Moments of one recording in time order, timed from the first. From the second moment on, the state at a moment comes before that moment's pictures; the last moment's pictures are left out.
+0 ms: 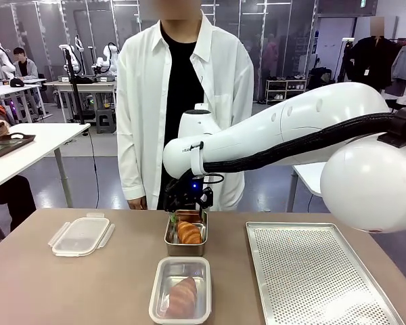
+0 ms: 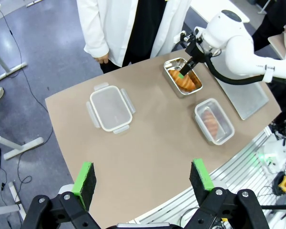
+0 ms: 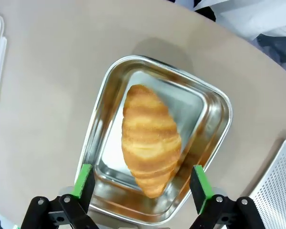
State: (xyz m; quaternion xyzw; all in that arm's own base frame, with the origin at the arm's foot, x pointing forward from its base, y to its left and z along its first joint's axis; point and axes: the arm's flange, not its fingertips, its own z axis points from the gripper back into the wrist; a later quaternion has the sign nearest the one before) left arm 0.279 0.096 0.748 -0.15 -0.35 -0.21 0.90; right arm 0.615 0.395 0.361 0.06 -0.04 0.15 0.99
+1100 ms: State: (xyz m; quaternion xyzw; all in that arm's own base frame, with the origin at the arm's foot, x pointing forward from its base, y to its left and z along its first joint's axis) left arm 0.279 0.096 0.748 -0.15 -0.35 -0.21 0.90; right arm 0.614 0.396 0.361 0.06 -0.04 0.16 0.99
